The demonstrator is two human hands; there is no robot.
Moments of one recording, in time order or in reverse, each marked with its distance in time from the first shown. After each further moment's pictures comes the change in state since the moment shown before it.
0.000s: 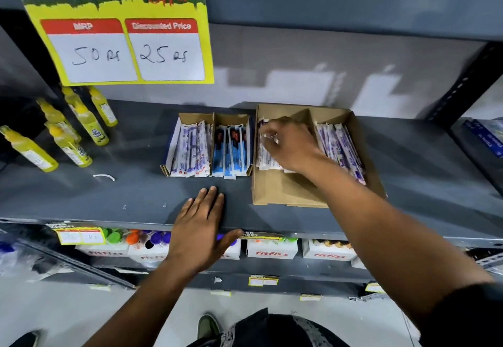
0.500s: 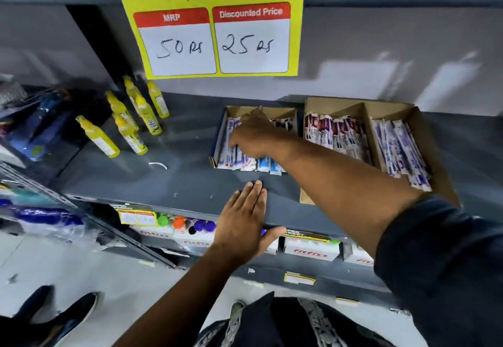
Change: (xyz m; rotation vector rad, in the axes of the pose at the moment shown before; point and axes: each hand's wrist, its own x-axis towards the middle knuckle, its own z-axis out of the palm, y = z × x) left_hand 0.001 -0.007 0.004 0.067 -0.039 0.049; right_hand 0.086 -0.102 0.103 -0.699 -0.397 -0.501
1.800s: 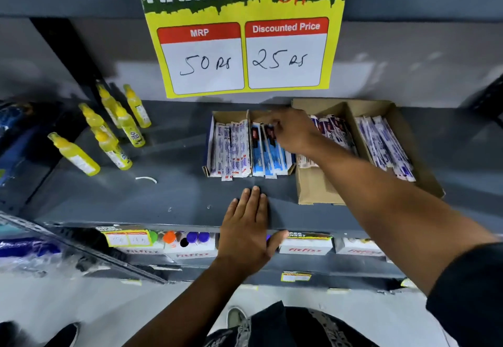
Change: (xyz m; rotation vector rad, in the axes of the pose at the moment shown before) left_hand -0.003 0.001 -0.002 -0.136 0.112 0.044; right_hand -0.059 0.049 0.003 0.647 0.335 0.494
